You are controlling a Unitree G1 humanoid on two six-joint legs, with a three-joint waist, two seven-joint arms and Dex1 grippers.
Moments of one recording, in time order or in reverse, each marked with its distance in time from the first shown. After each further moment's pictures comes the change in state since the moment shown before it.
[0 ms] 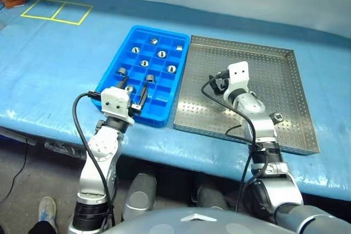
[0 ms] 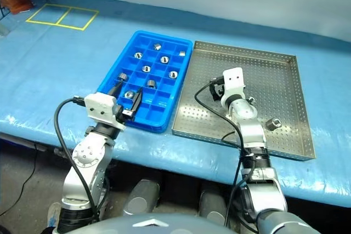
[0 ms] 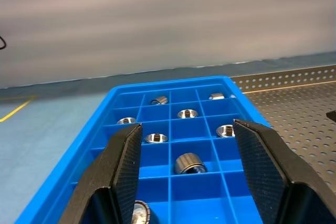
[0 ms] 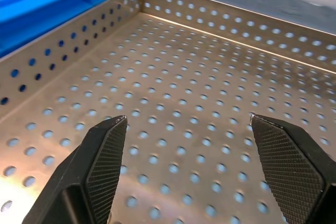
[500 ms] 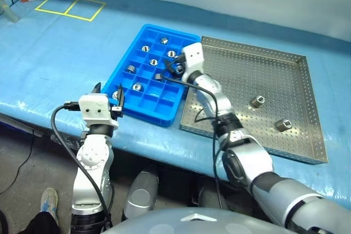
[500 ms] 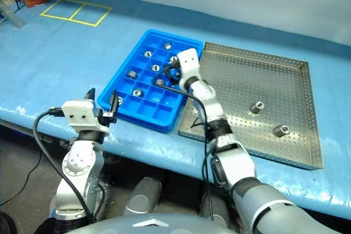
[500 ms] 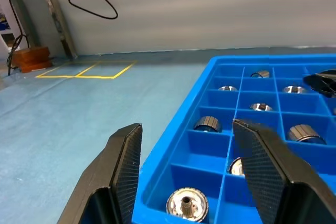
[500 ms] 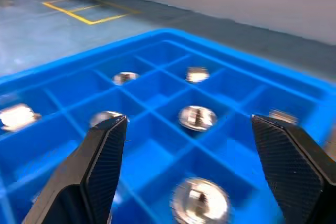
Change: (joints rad) left arm 0.070 -0.035 0.079 -0.056 0.035 0.006 0.137; right arm -0.313 0.171 0.086 0.434 -0.005 -0.307 0.044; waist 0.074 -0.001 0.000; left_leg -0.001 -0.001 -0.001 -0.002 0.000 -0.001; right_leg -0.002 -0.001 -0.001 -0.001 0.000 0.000
